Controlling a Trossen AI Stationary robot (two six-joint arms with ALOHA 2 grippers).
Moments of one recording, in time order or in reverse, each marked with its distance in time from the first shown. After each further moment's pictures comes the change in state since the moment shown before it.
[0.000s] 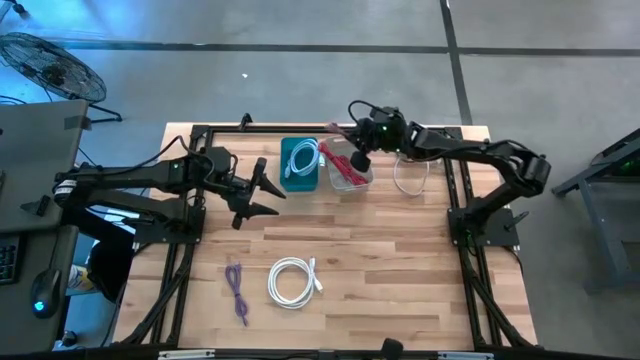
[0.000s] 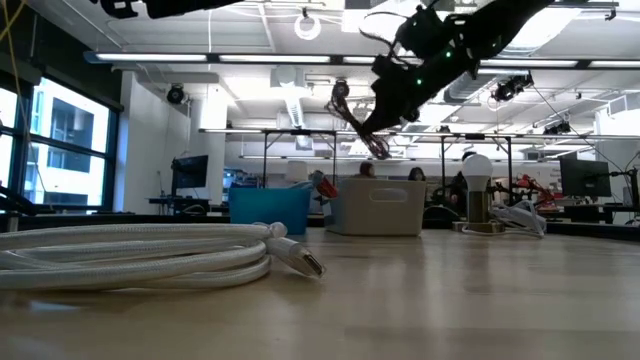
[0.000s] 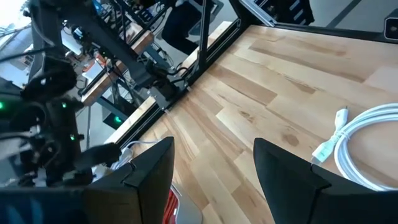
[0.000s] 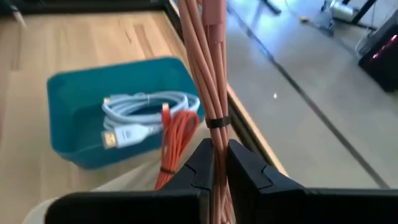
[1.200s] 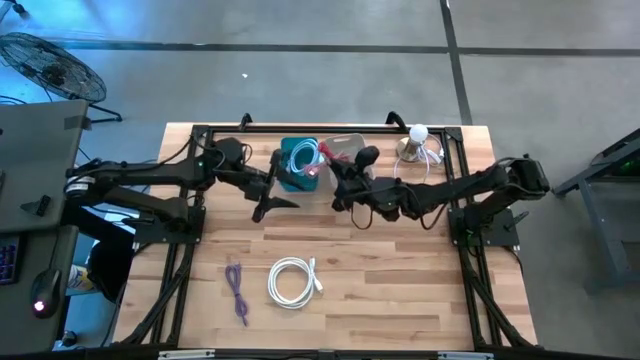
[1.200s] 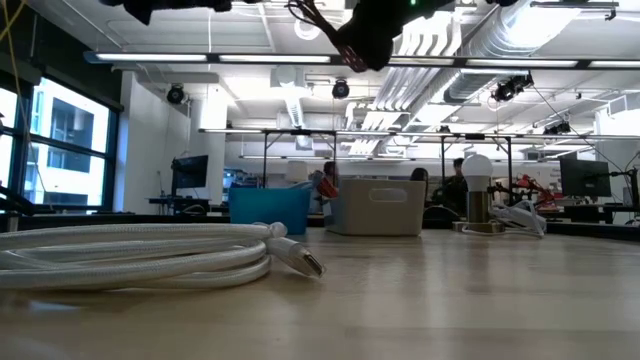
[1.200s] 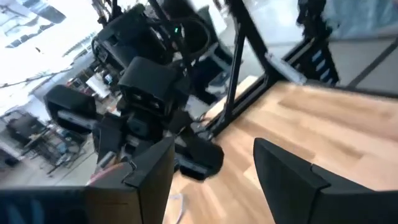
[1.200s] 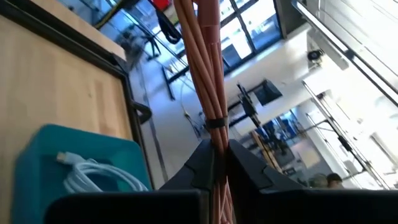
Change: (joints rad) left arm 0.077 0.189 0.000 0.432 0.170 -0.125; right arm 0.622 0.018 0.001 0.463 0.855 -0.667
